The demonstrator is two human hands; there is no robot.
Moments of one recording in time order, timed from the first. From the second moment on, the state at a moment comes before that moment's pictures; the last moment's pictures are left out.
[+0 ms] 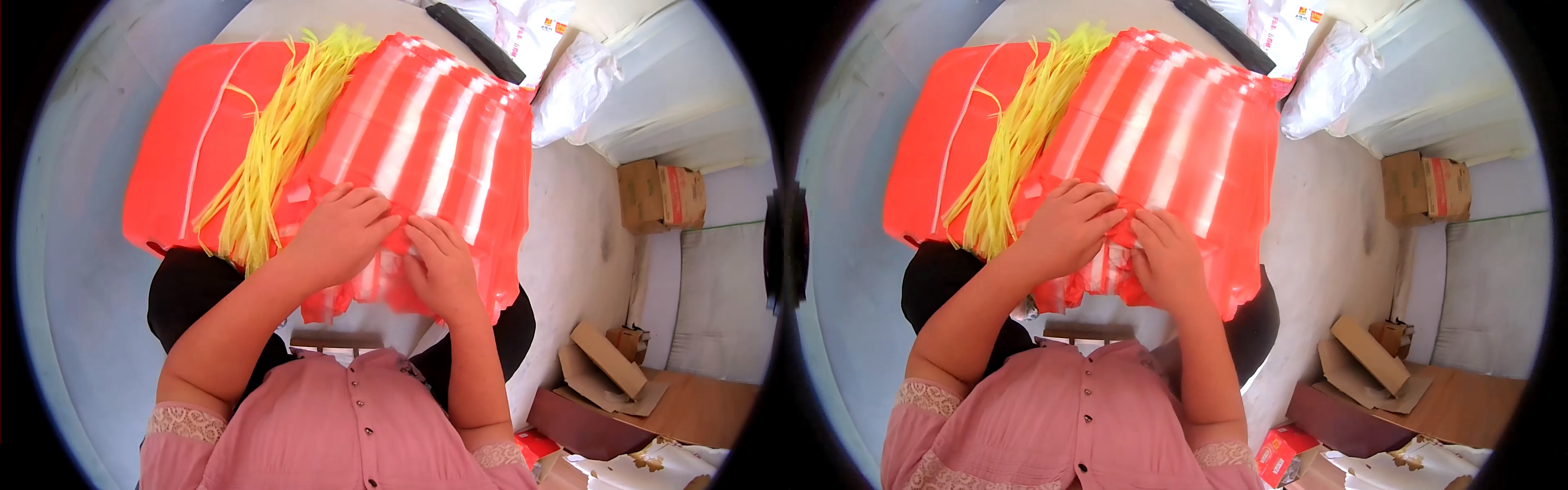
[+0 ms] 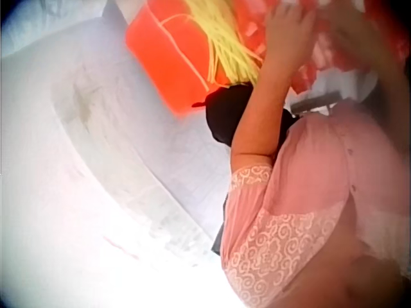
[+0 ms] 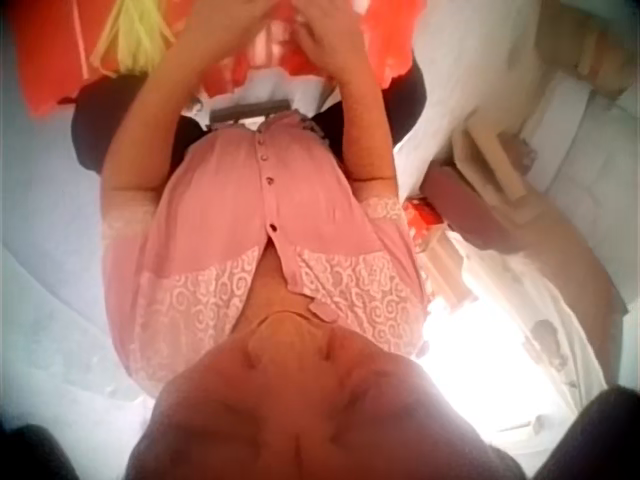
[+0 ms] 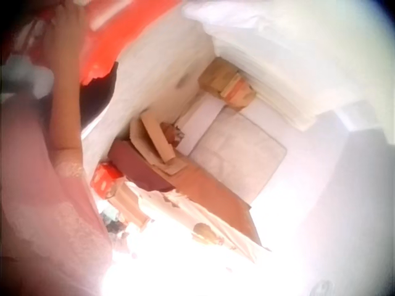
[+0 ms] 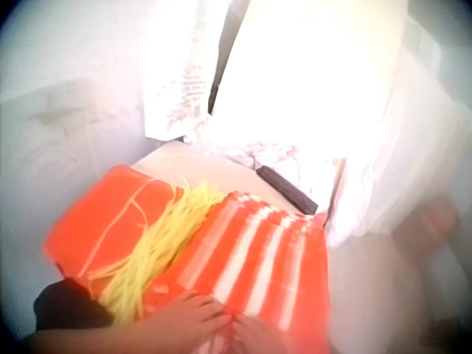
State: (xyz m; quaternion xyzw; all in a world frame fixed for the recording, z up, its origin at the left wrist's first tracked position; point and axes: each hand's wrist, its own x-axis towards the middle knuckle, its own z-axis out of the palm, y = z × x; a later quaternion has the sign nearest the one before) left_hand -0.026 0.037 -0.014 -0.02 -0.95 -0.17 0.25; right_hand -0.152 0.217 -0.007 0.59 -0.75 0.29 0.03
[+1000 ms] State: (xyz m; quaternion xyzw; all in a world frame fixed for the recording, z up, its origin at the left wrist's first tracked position) left_hand 0.006 -0.004 0.005 0.00 -0.95 -0.25 0.20; right_hand -0.152 0.229 0.039 0.49 -0.83 0.24 -0.10
